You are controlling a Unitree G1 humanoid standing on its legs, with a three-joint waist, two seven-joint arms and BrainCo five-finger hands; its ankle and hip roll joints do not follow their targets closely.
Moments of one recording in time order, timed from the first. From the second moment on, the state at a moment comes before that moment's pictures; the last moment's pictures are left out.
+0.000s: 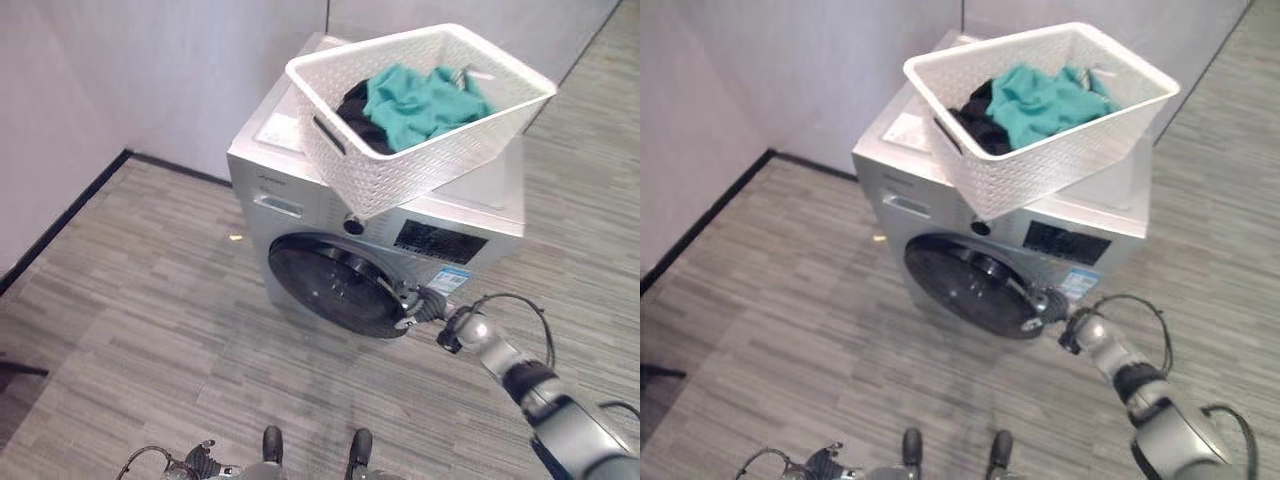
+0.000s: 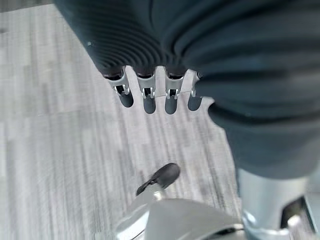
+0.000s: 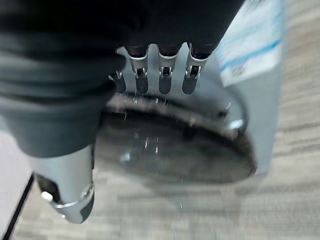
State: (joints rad) left arm -0.08 0.31 -0.26 1.34 0.12 -0.13 0.03; right arm -0.62 -0.50 0.60 0.95 -0.10 -0.14 0.05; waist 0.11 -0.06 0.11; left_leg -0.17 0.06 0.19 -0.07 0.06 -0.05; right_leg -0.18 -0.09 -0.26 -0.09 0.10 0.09
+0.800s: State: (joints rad) left arm -0.19 0.30 -0.31 1.24 0.05 -0.14 0.08; right arm -0.58 -0.35 0.77 1.03 0.01 -0.07 0.04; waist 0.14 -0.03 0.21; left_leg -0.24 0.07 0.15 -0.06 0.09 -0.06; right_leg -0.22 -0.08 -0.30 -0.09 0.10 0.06
